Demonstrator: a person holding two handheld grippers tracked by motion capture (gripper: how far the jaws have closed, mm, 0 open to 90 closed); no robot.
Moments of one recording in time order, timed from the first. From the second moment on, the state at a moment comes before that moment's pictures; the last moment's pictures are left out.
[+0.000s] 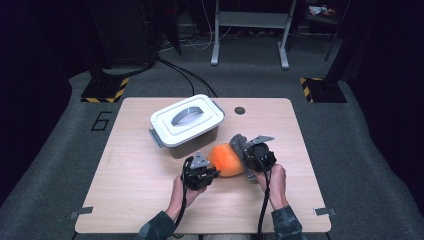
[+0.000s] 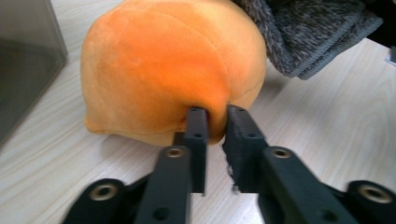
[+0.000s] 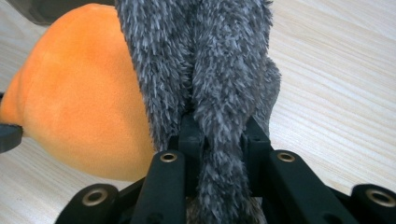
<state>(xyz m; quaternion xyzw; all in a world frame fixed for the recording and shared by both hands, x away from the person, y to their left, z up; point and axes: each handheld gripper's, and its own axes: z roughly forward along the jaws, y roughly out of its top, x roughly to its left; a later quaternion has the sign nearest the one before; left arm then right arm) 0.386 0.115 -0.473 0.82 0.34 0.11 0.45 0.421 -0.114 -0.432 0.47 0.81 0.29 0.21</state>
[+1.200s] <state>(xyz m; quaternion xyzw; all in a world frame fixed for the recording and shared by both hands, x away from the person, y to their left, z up) 0.390 0.106 -0.456 0.78 0.37 0.11 0.49 0.392 -0.104 -0.407 0.45 0.80 0.33 0.23</state>
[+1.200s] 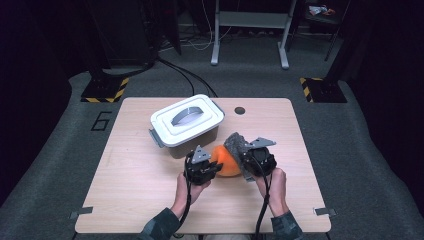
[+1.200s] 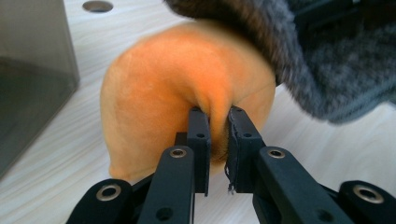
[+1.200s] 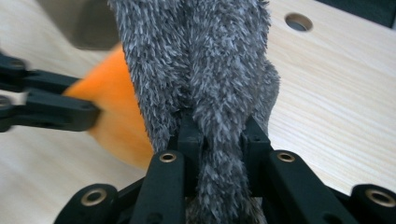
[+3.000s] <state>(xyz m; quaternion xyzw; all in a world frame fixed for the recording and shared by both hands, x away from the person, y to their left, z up) 0.398 0.110 -0.460 0.79 0.37 0.09 0.48 0.392 -0.069 -0.390 0.39 0.83 0.33 0.23</state>
